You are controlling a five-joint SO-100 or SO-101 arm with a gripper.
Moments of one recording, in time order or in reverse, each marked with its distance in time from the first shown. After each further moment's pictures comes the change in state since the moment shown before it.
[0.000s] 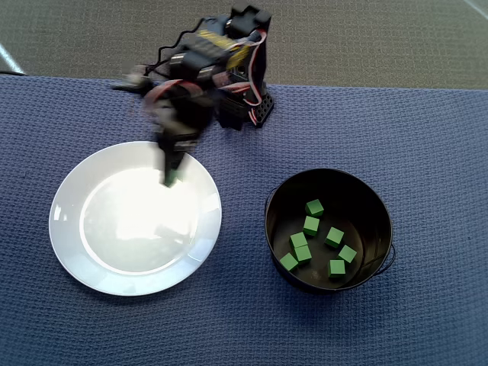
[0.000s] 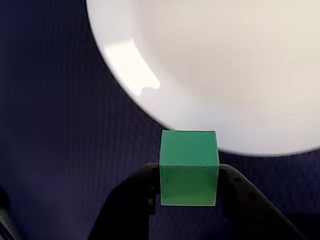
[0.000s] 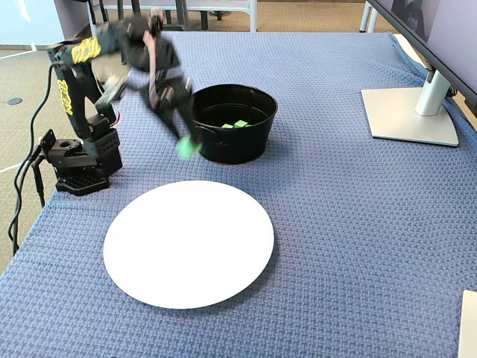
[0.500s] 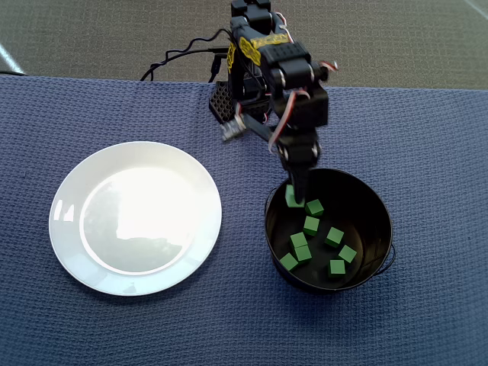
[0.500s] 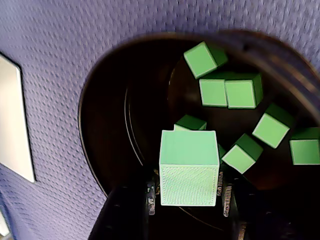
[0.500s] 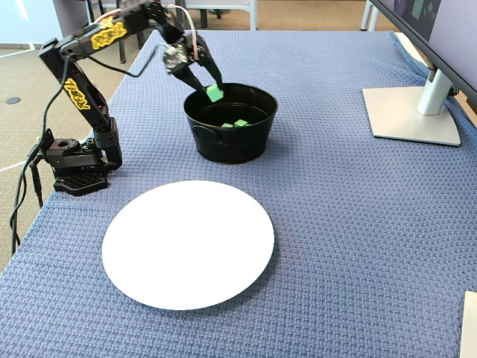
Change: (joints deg) arm -38.1 3.3 13.2 -12.7 6.3
